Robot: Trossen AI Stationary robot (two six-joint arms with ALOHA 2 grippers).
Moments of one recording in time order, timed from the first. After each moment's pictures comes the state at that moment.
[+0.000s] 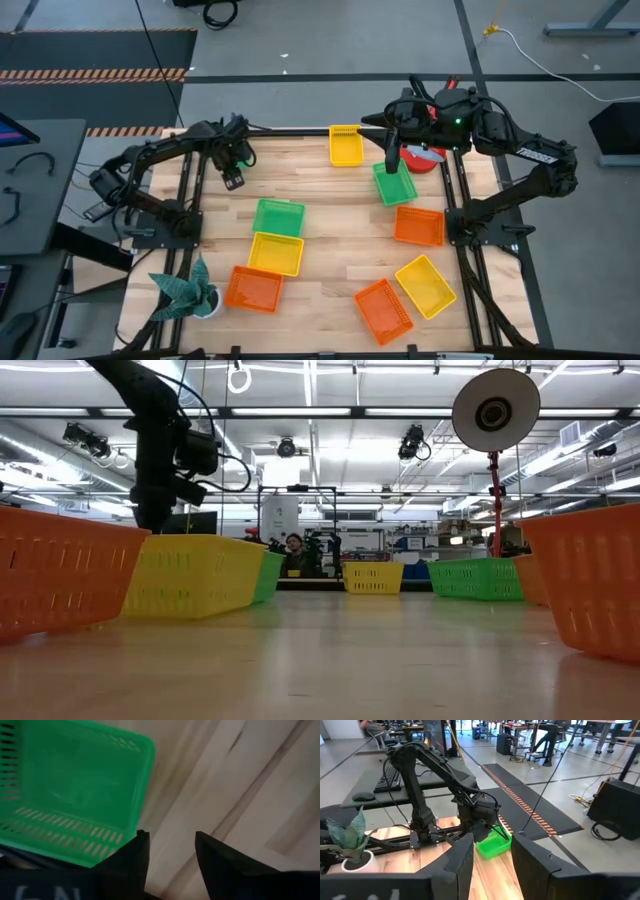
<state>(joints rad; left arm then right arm) 0.80 1.43 0.93 -0.97 -0.09 0.35 -0.11 1.24 1.62 -0.57 0.21 0.03</state>
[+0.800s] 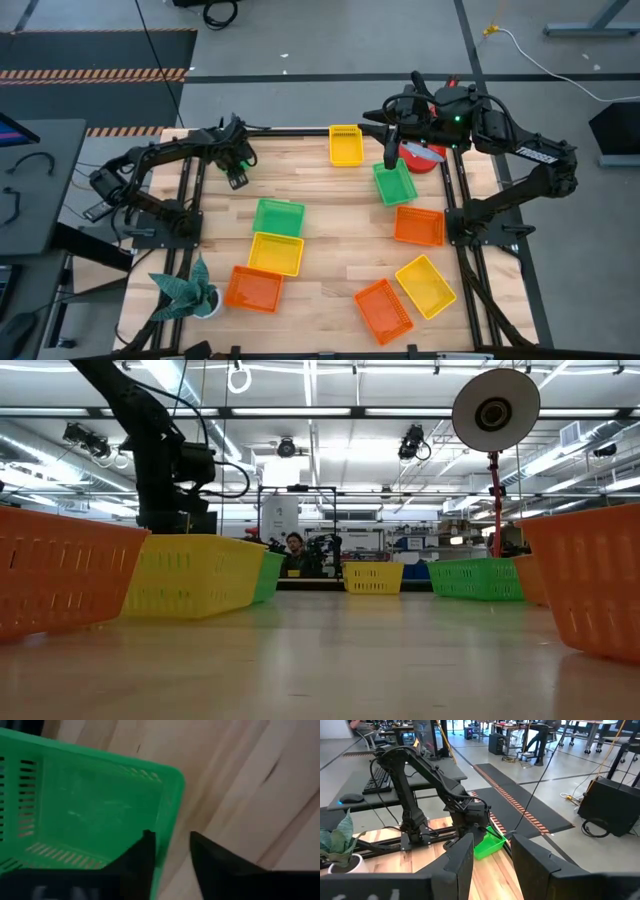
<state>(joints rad) 0.84 1.43 0.78 -0.66 -0.10 0.41 -0.13 1.24 1.62 -0.57 0.22 0.03</state>
